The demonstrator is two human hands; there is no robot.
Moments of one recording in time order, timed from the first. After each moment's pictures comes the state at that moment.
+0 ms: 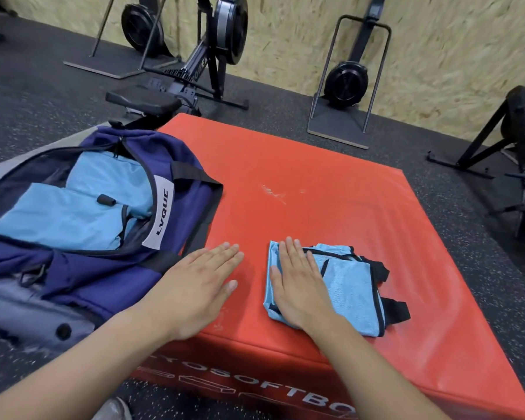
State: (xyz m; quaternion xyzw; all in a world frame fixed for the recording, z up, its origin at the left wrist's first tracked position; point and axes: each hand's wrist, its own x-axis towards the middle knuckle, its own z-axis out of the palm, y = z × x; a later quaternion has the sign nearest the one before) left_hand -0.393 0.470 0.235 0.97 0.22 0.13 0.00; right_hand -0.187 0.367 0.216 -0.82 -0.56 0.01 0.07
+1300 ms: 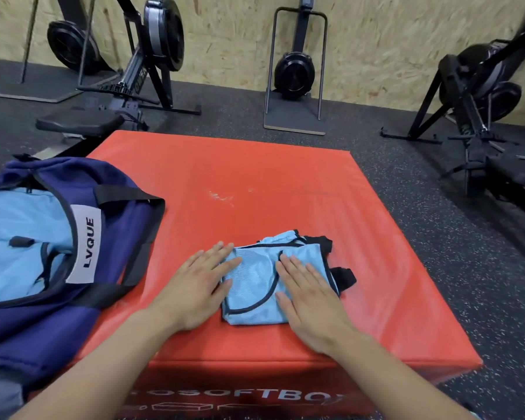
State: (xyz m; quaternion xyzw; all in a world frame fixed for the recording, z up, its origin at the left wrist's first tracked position) left_hand -0.297 0.471 0.216 0.97 0.18 0.06 0.13; right_hand -0.121 0.270 0.213 -0.81 -0.58 0.02 0.08
